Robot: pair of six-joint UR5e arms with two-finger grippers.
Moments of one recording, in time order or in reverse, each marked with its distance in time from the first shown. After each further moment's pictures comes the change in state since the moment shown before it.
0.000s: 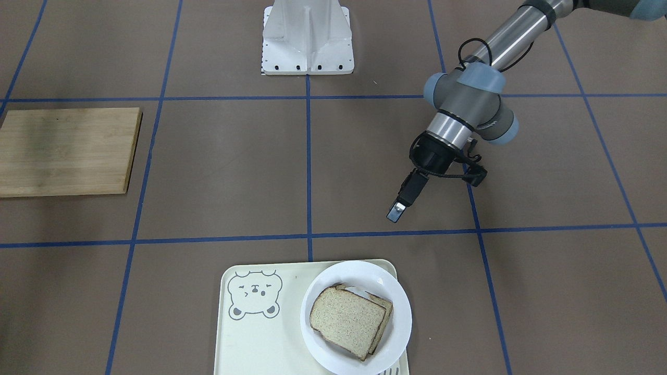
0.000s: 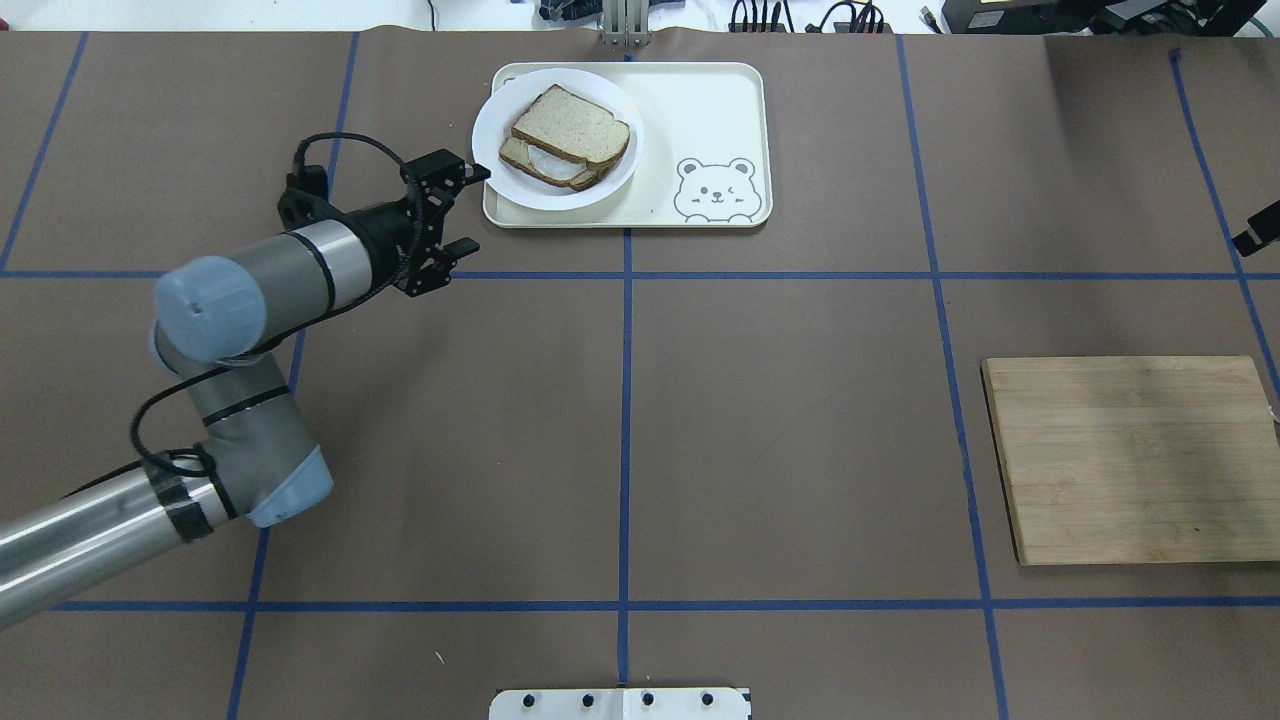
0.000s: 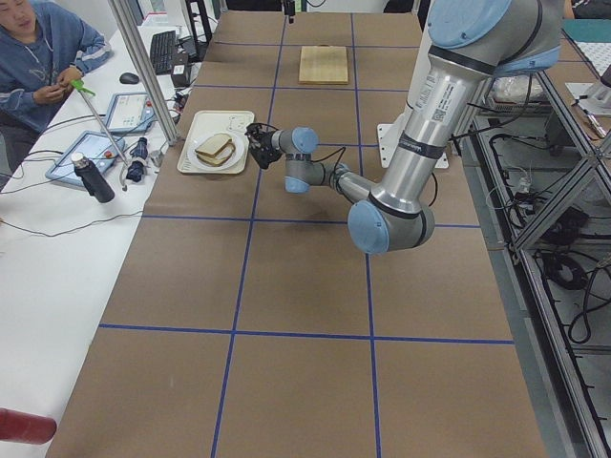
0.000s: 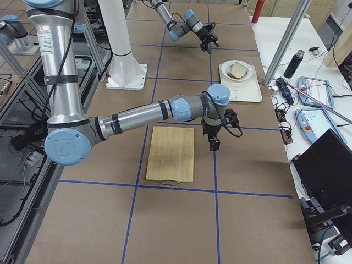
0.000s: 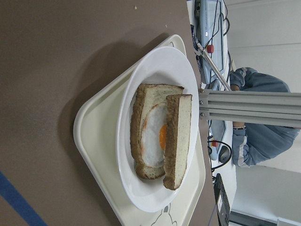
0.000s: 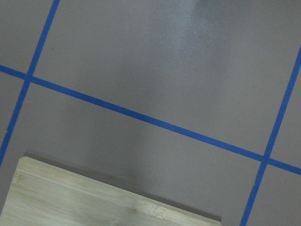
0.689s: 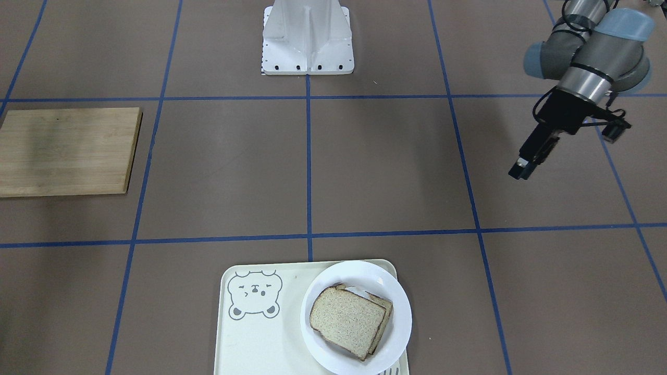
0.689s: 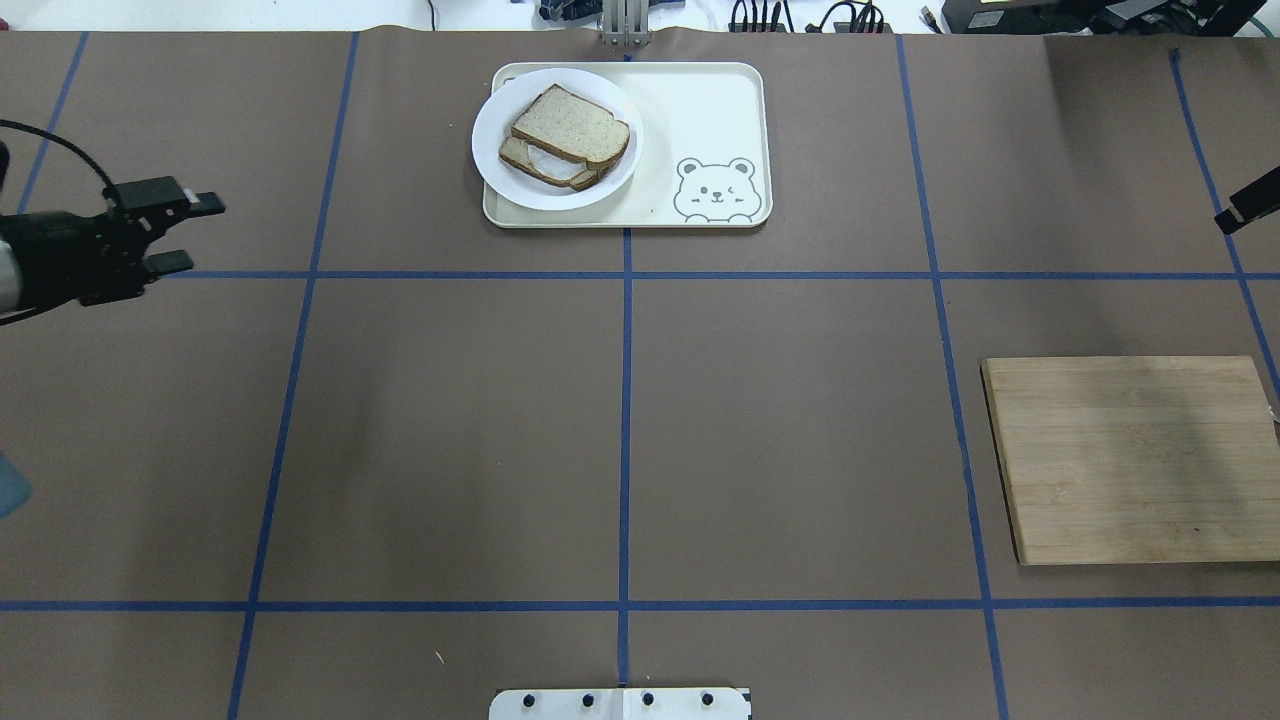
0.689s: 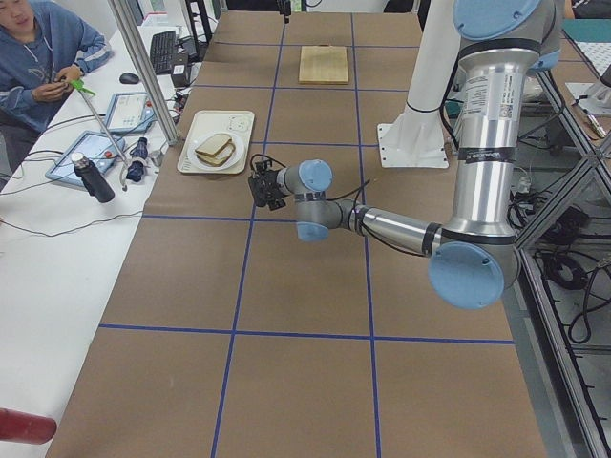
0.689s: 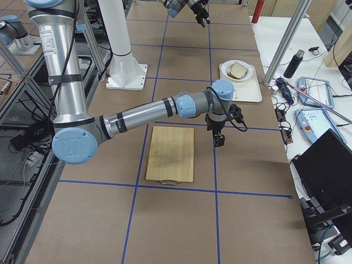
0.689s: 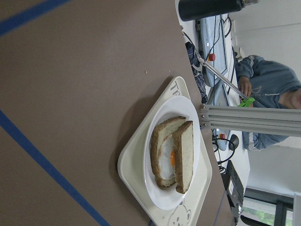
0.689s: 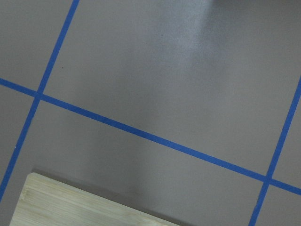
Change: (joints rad) left arm -0.244 0.444 -0.234 0.031 -0.281 0.598; right arm -0.002 0.054 -0.021 0.004 -0.007 0.005
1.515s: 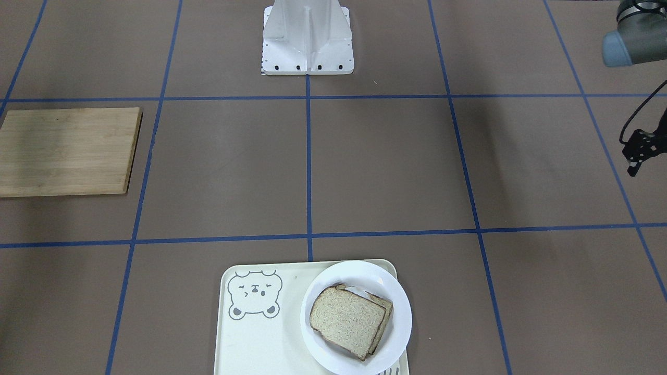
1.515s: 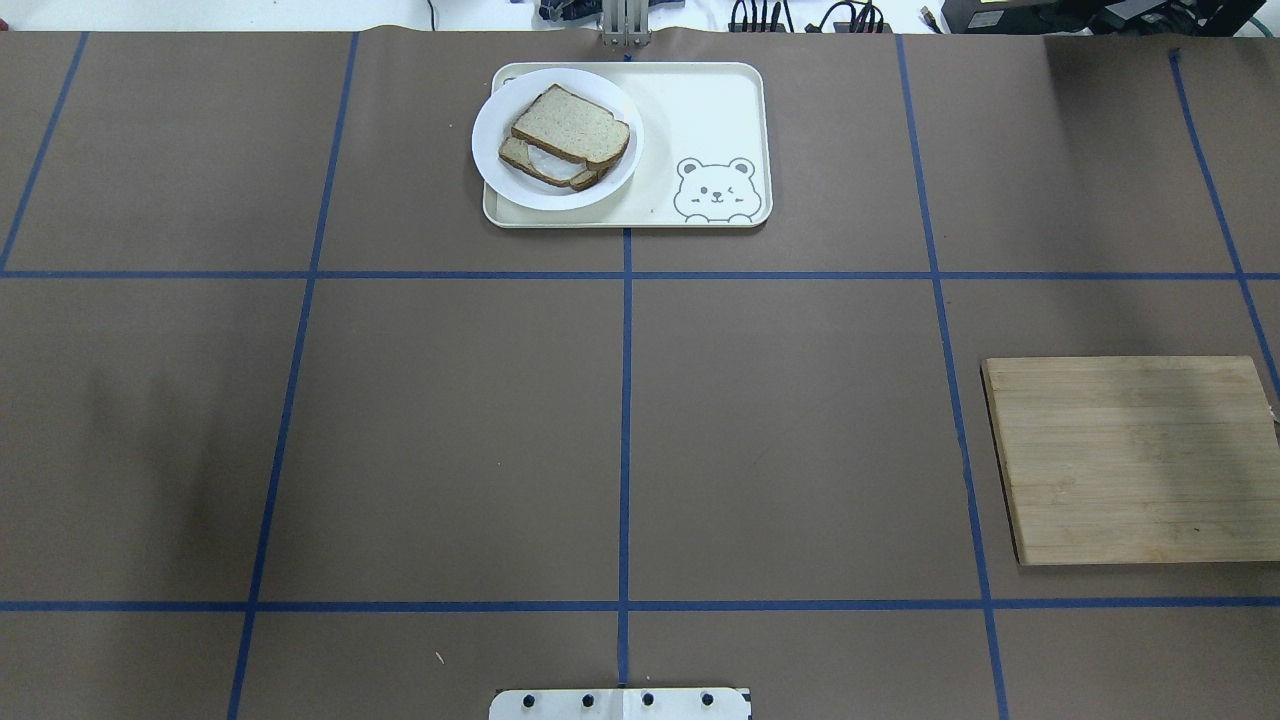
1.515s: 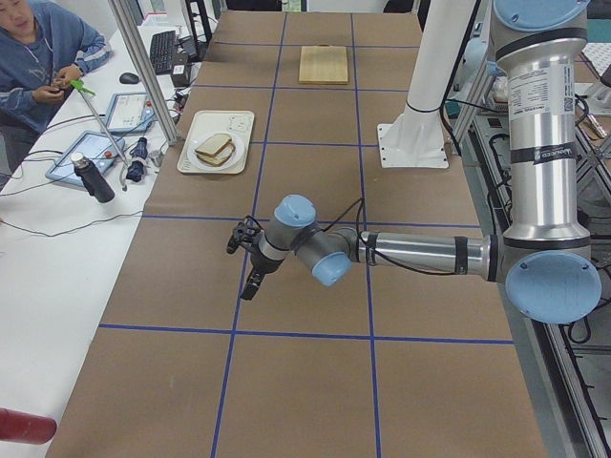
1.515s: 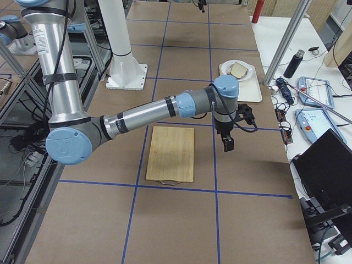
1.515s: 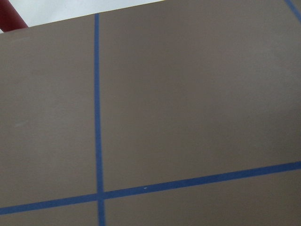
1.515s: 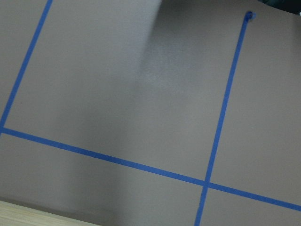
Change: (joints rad) left arm -0.367 0.044 0.005 0.697 -0.217 1.291; right arm 0.134 -0.002 -0.002 -0.002 -0.062 -0.004
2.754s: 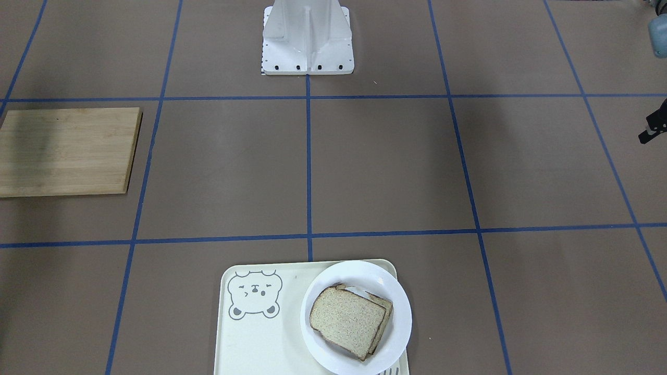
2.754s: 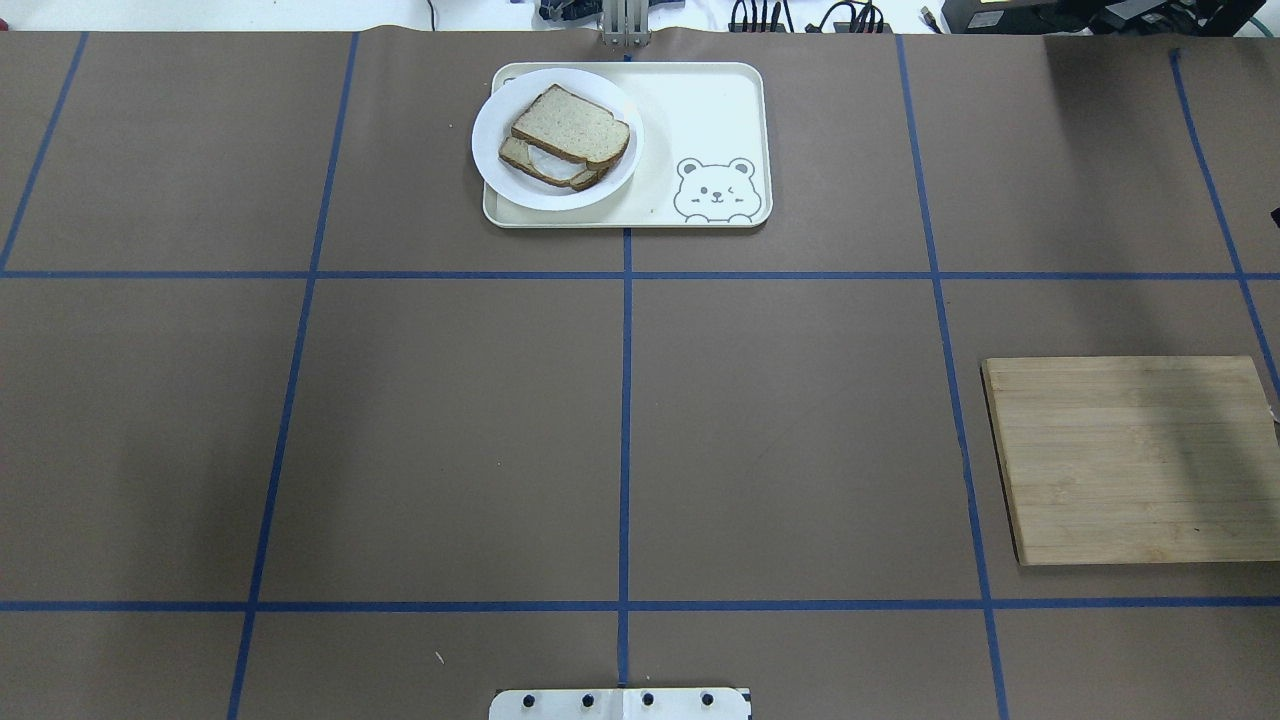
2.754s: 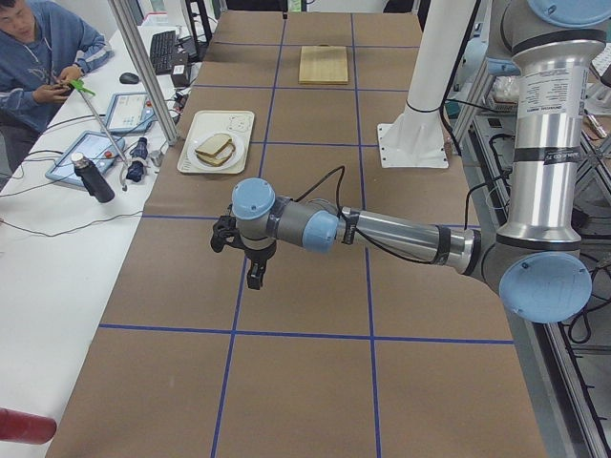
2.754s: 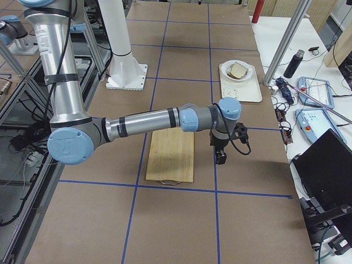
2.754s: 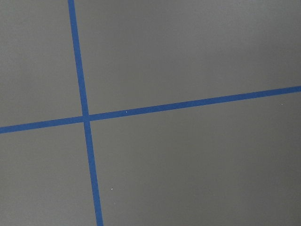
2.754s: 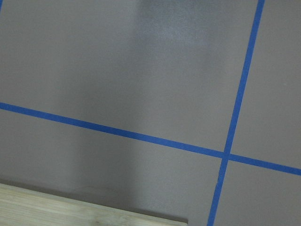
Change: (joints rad) left arm -0.148 -0.066 -0.079 0.467 -0.384 0.199; right arm -0.066 0.004 -0.126 0.000 0.075 -0.006
